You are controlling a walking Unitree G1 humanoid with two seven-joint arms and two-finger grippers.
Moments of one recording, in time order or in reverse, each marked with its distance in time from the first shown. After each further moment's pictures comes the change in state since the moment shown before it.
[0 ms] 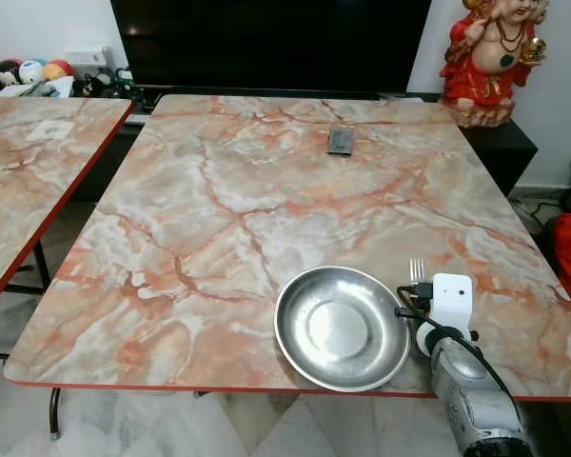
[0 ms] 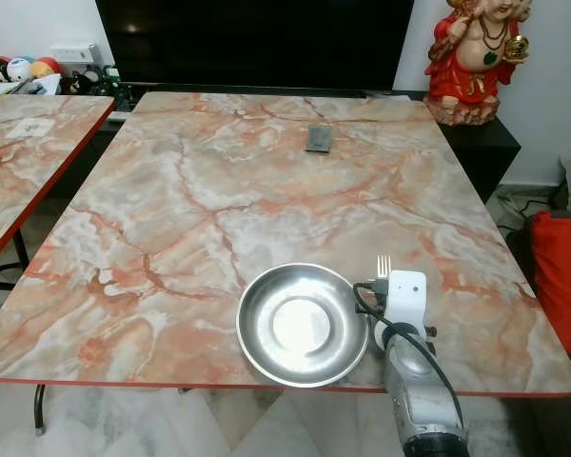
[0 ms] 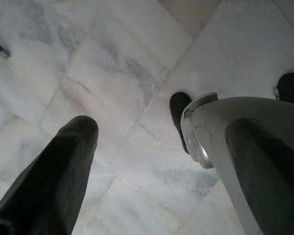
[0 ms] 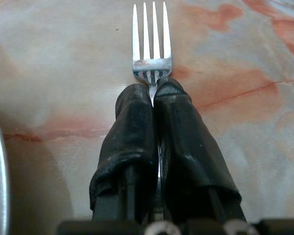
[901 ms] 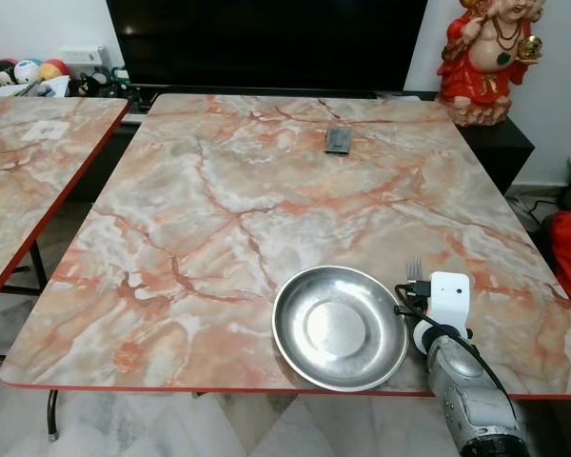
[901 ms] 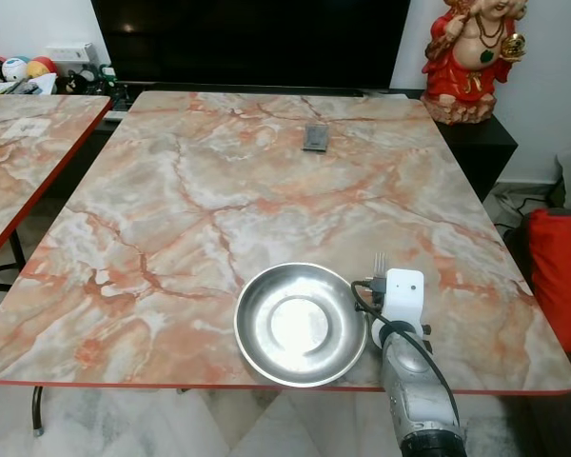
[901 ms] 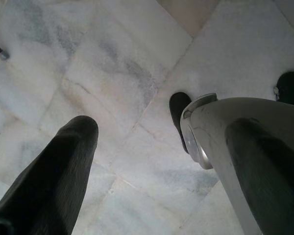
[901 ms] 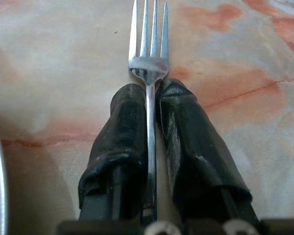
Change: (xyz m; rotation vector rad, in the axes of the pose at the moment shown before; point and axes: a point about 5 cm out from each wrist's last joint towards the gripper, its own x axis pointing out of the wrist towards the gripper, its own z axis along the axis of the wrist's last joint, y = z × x) left arm 0.000 0.000 0.000 0.001 -0.001 0.001; right arm 0.001 0.004 0.001 0.021 -0.021 0.007
